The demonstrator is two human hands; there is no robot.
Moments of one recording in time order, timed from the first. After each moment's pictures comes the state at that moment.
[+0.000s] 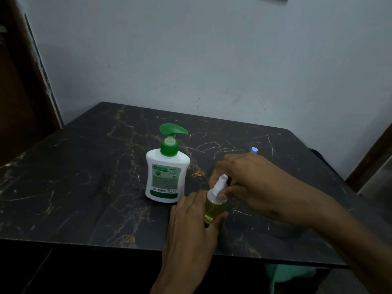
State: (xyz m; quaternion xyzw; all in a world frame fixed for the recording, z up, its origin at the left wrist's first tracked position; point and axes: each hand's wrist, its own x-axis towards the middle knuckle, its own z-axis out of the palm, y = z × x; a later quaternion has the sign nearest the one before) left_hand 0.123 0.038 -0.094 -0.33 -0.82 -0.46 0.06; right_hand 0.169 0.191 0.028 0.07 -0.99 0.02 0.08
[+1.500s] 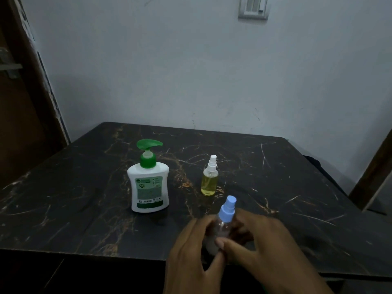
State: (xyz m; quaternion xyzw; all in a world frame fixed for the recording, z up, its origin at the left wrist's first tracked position) left_hand 0.185 0.045 -0.090 -0.34 -0.79 -0.50 0.12; right_hand 0.263 0.185 -0.027 -0.11 -0.94 0.29 0.15
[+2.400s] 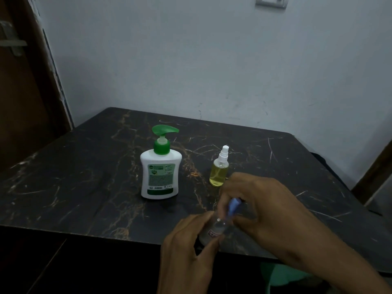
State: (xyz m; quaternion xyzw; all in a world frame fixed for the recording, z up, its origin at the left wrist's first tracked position) left_hand 0.168 0.022 -0.097 -0.33 -0.76 -0.55 0.11; right_hand 0.239 0.170 0.028 -0.02 -0.98 0.17 0.09
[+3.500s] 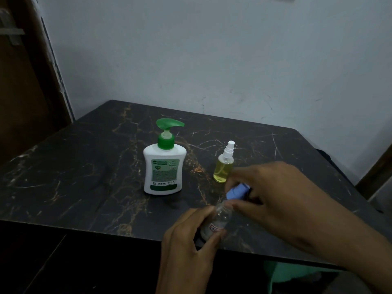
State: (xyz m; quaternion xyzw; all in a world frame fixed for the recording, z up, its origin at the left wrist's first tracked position) left_hand 0.163 0.019 -0.096 -0.31 -0.75 -0.58 0.06; right_hand 0.229 0.170 0.048 -0.01 -0.99 0.09 0.08
